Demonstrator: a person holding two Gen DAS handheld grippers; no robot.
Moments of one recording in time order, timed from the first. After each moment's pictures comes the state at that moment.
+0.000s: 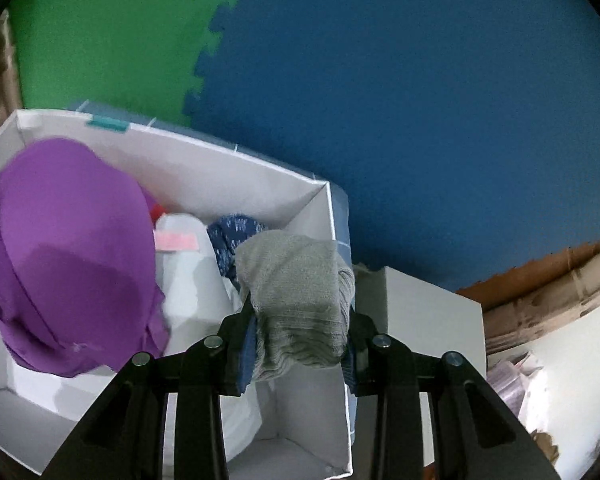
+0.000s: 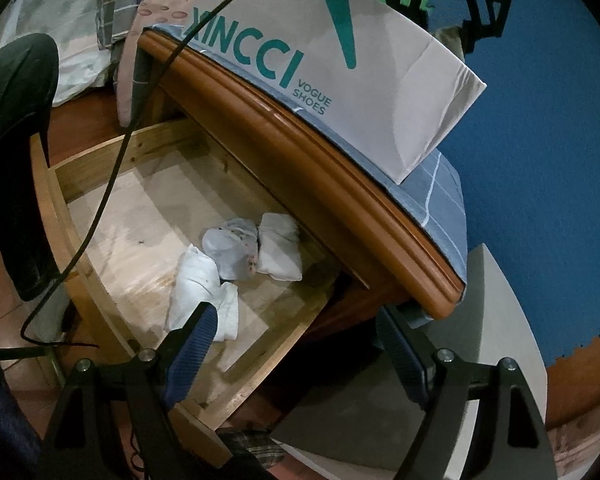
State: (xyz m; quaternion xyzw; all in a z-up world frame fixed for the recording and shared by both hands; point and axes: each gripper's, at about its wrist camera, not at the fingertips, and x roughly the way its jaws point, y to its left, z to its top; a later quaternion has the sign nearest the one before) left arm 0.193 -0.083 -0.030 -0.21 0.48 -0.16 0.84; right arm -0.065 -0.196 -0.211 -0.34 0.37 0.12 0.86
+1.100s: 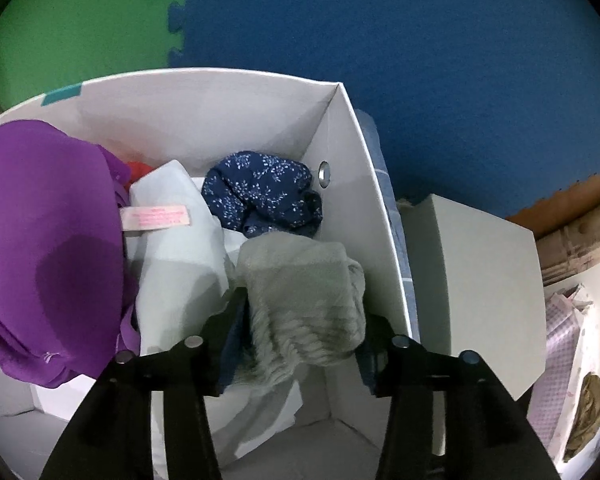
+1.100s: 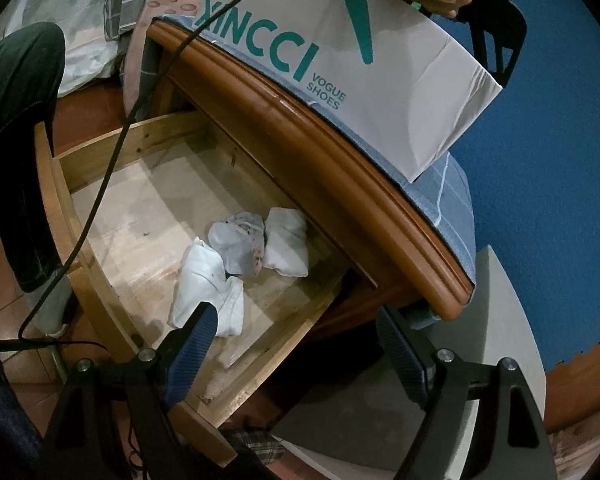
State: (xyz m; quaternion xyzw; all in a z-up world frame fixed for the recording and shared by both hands) left arm 0.195 -0.117 -0.059 -0.08 0.54 -0.16 0.82; right arm -0.066 -0.191 -0.217 -0.35 0.38 0.12 0.85
